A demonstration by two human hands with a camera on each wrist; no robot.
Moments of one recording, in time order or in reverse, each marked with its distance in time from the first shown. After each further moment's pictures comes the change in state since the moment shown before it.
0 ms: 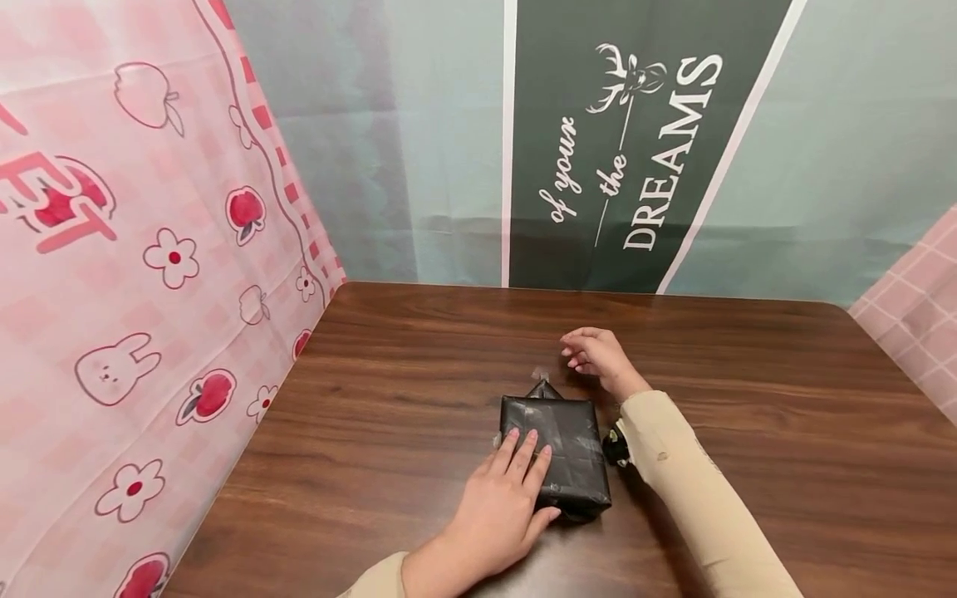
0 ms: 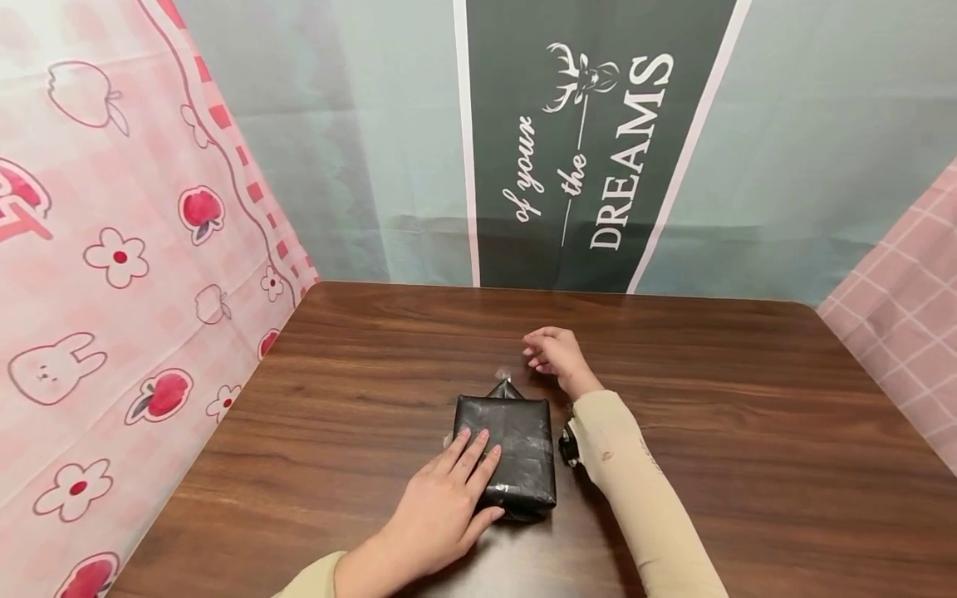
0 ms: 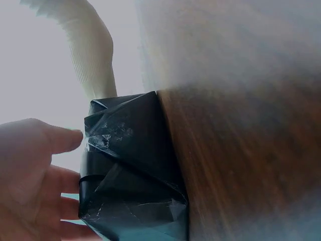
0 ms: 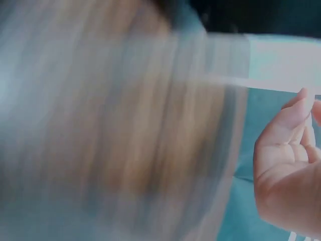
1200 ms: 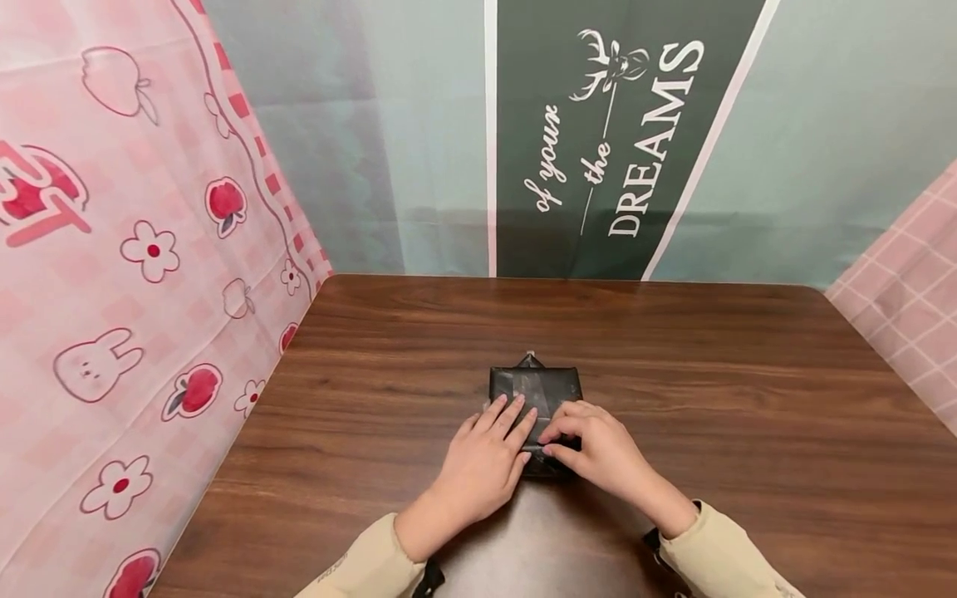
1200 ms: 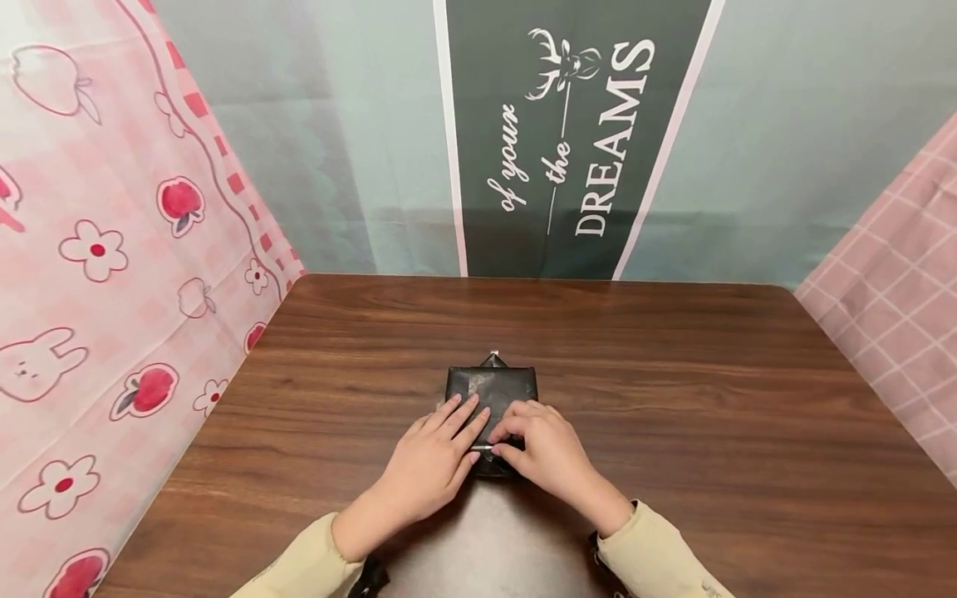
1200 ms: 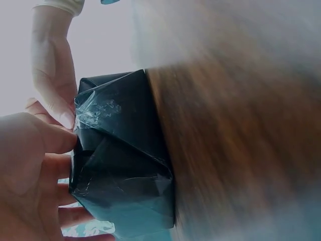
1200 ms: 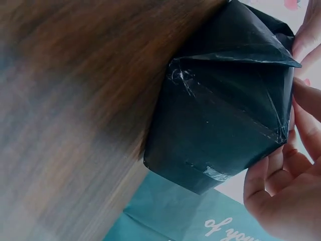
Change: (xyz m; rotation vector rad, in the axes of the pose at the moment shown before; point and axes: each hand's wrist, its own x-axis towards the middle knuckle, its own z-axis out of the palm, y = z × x) left_hand 0.019 -0.020 0.005 -0.066 -0.053 -0.050; right_hand -0.156 0.011 0.035 -0.865 -0.026 -0.857
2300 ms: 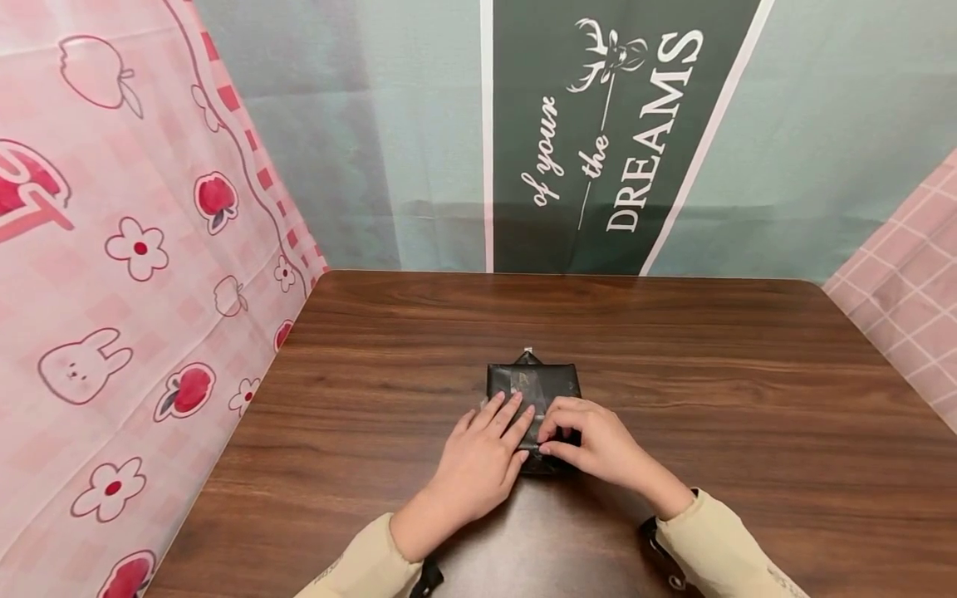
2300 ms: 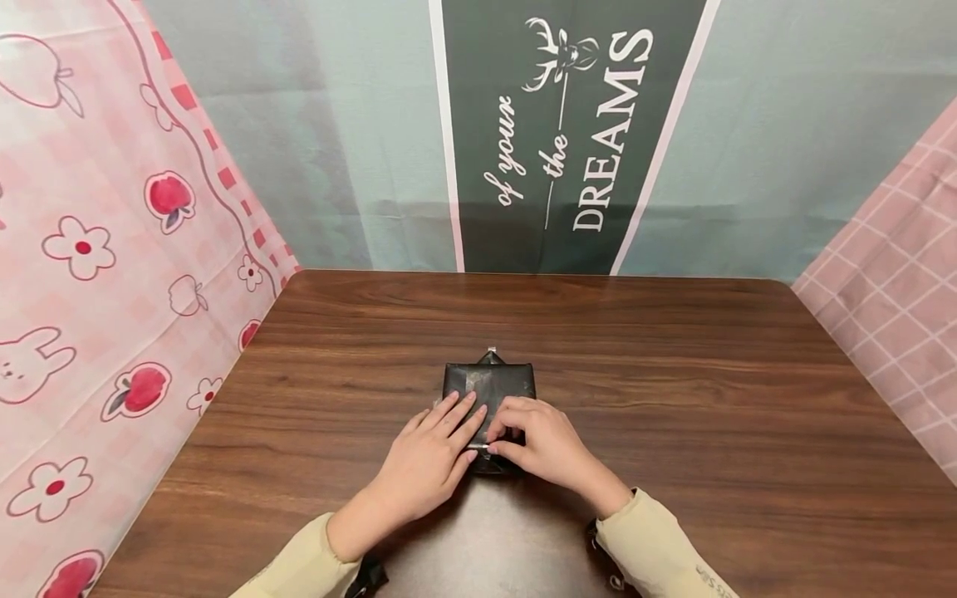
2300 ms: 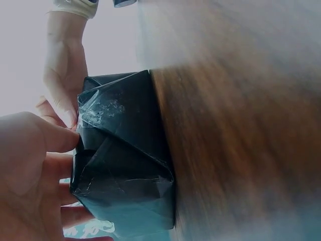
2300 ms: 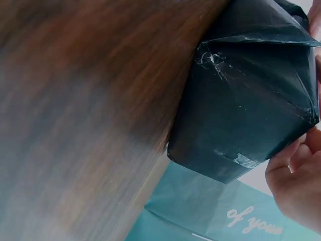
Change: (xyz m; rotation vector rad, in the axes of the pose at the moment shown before) left_hand 0.000 -0.002 0.000 -0.032 -0.002 -0.001; right_hand 0.002 0.018 0.004 0.150 -0.050 -0.126
